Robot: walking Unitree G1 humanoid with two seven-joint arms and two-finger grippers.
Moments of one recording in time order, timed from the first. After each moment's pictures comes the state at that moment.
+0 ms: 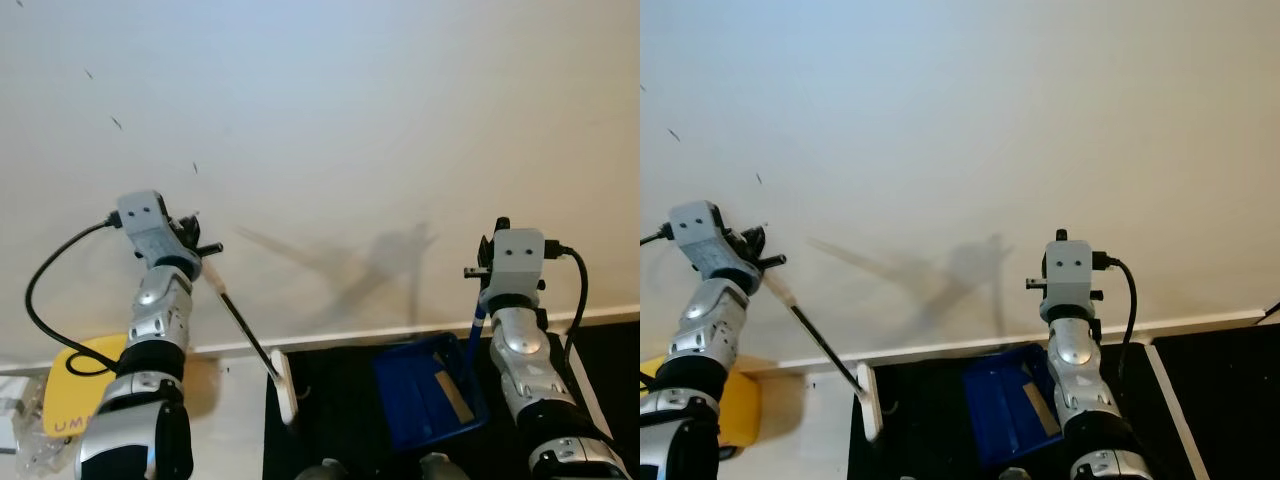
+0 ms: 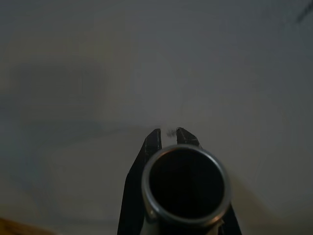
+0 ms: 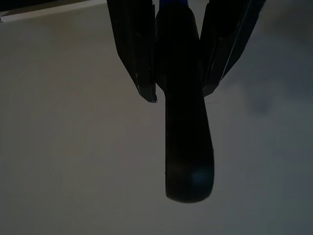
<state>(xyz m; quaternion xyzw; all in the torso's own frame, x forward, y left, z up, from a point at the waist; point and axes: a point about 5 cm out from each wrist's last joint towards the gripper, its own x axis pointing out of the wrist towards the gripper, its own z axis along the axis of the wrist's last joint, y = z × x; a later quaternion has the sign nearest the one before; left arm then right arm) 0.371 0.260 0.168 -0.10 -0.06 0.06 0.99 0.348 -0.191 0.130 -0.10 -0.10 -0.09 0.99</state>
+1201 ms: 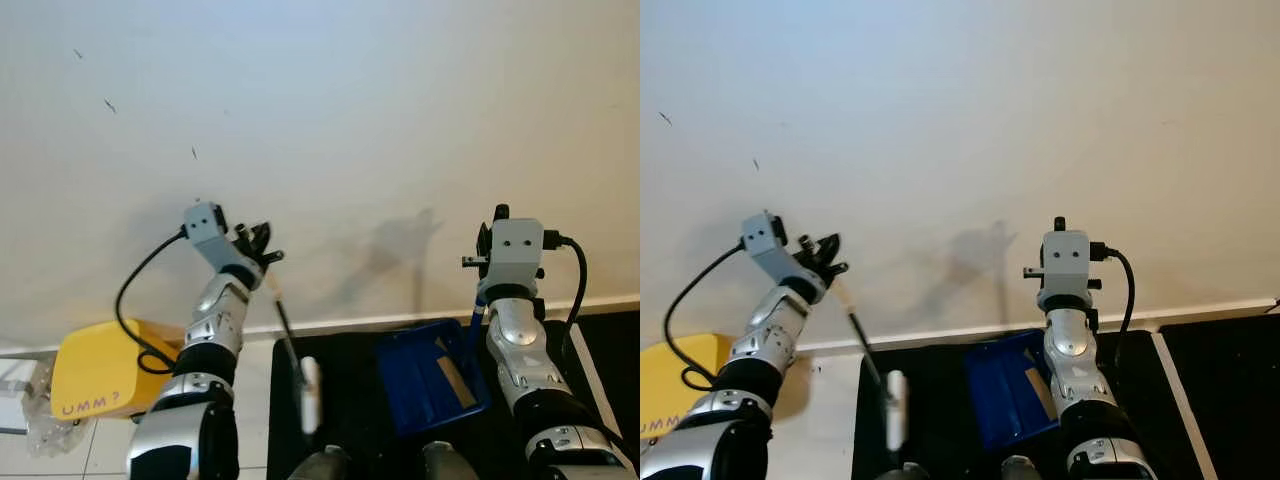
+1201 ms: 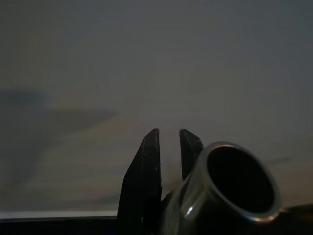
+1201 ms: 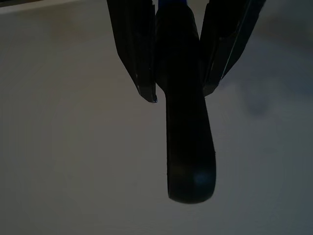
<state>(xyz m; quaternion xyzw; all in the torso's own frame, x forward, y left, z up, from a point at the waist) 0.378 0.156 0.147 -0.30 -0.02 -0.14 0.94 0.355 -0.185 0.142 -0.10 -0.12 -0.08 0.99</state>
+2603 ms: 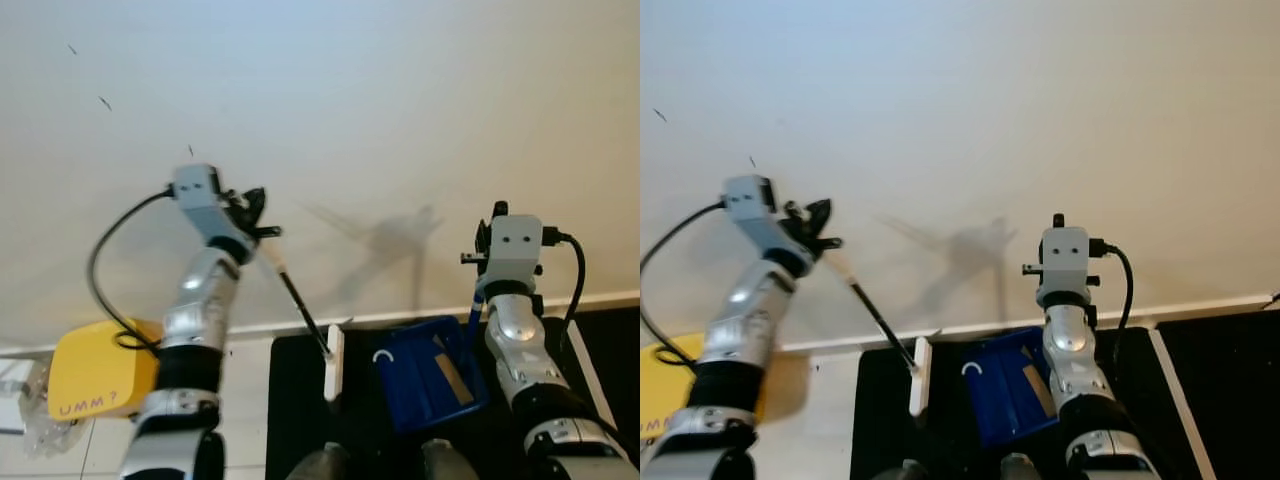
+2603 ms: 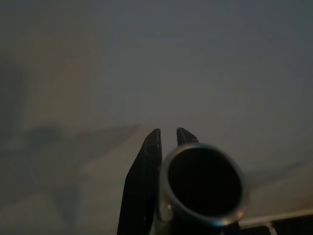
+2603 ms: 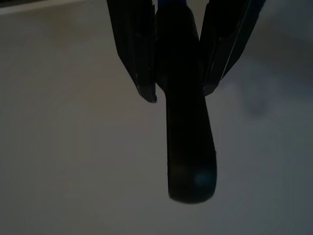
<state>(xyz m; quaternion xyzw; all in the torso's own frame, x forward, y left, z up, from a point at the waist) 0.379 0.148 0.176 -0.17 -0.05 -0.10 0.98 0.358 -0.182 0.142 -0.09 -0.12 -0.07 0.99</state>
